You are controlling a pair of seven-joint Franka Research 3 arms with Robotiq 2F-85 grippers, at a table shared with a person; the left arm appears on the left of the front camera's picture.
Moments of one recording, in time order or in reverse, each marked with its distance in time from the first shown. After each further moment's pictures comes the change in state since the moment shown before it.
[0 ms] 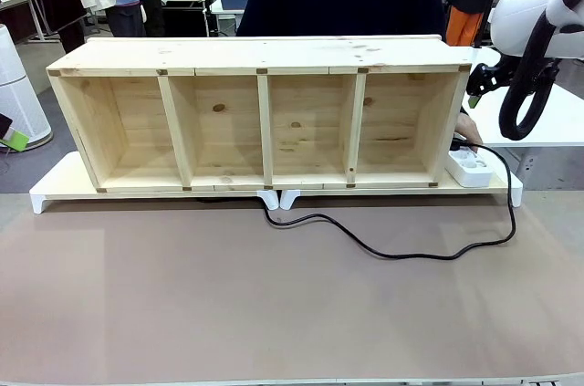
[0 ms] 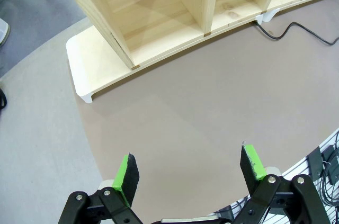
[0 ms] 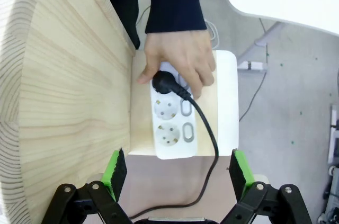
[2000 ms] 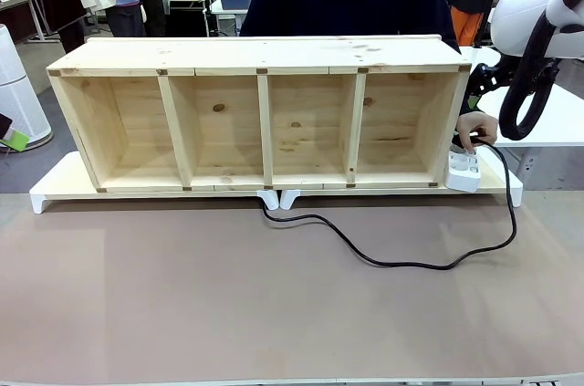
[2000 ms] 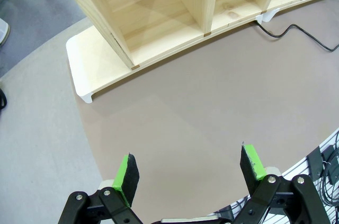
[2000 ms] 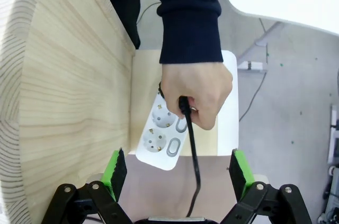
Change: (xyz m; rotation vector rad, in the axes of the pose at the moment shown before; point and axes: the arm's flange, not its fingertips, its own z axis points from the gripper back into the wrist) left arm 0.000 0.000 0.000 0.000 0.000 0.000; right arm 0.000 0.000 0.000 0.000 0.000 0.000
